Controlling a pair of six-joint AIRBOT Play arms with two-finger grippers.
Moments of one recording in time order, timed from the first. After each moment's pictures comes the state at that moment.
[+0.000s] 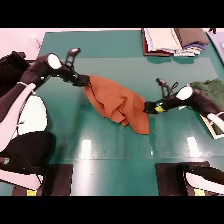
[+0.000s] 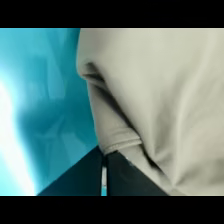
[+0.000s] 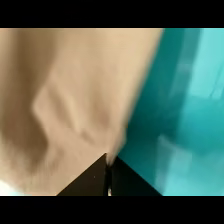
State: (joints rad) left arm -0.23 -1.57 1.51 1.25 -1.00 -1.47; right arm 0.14 -1.23 0.88 -1.06 0.97 1.46
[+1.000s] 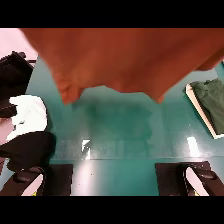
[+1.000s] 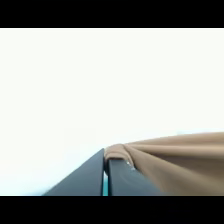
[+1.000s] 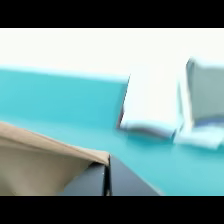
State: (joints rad) left arm -0.14 -0.67 1.63 1.29 -0.66 -1.39; right arm -0.25 -0.72 1.74 -1.22 1.23 1.42
